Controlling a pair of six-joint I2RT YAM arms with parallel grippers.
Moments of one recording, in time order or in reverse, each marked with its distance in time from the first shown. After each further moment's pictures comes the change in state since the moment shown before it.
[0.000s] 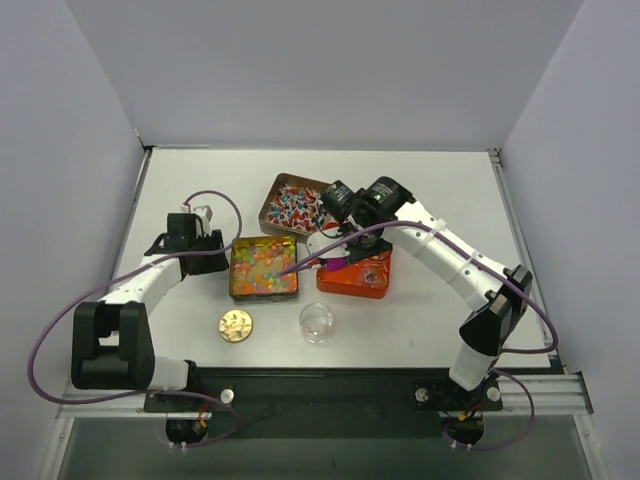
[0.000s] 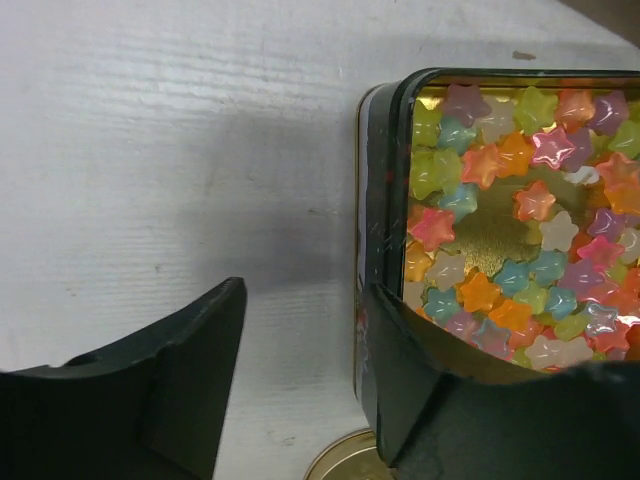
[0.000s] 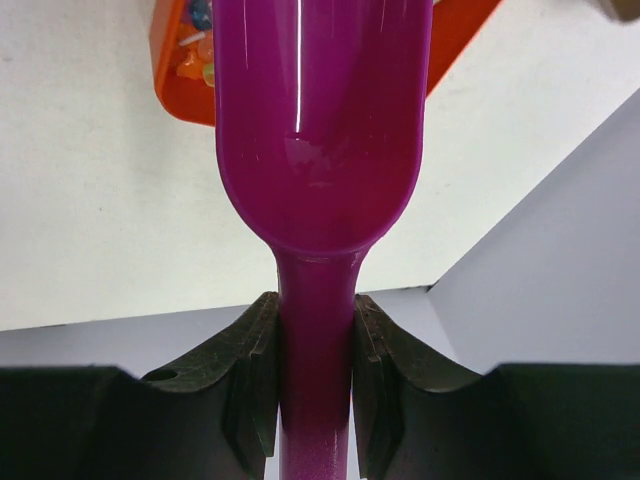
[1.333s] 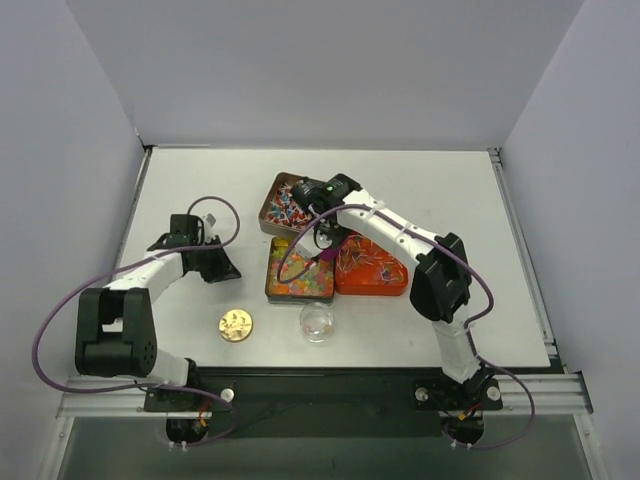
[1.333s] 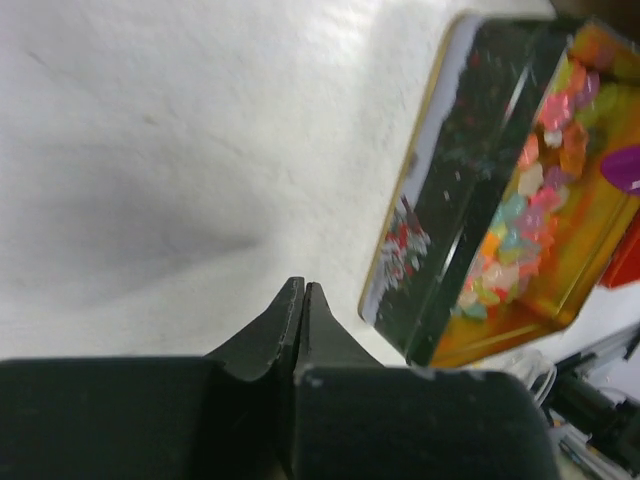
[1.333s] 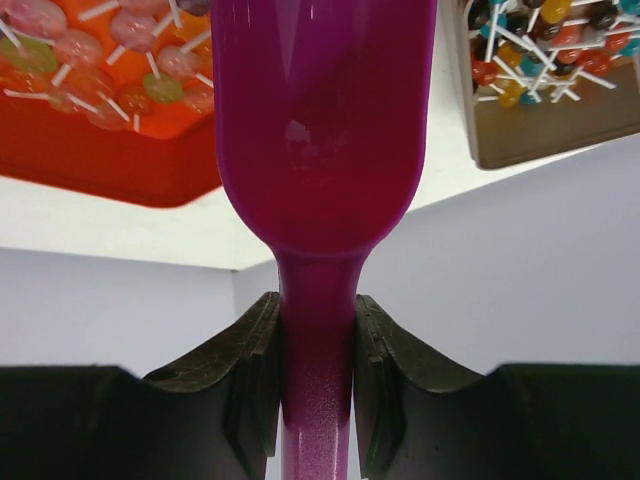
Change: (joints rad) left arm 0.016 0.133 0.039 -0.077 0.287 -0.258; right arm -0.070 0.364 0.156 0.199 0.159 -0.530
